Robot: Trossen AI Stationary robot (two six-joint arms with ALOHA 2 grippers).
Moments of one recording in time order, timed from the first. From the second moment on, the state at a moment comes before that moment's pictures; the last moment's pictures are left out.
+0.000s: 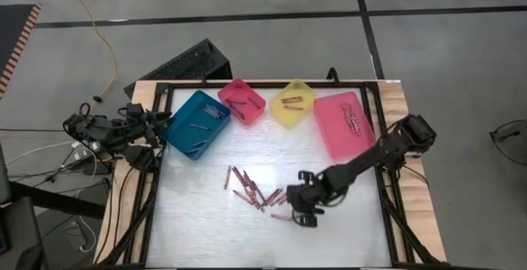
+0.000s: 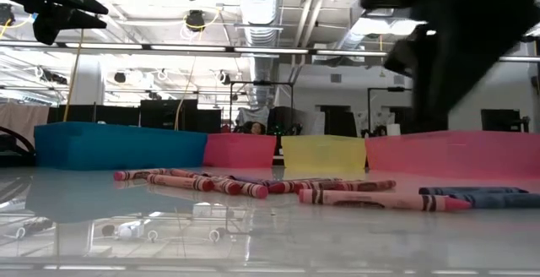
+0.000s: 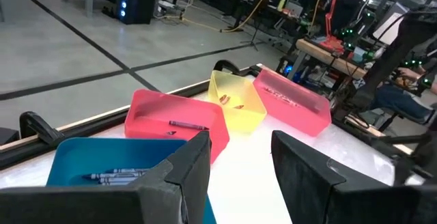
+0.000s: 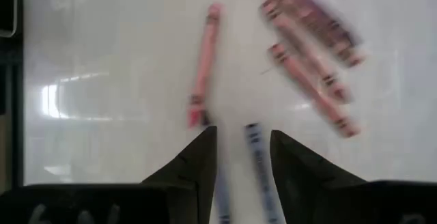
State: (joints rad) left arm -0.44 0.02 0.59 -0.72 -0.97 -0.49; right arm 0.48 1.65 1.12 -0.55 0.09 0.52
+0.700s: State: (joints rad) left arm -0.44 0.02 0.59 -0.73 -0.98 -0.49; right arm 0.65 1.86 1.13 -0.58 0.11 0.69
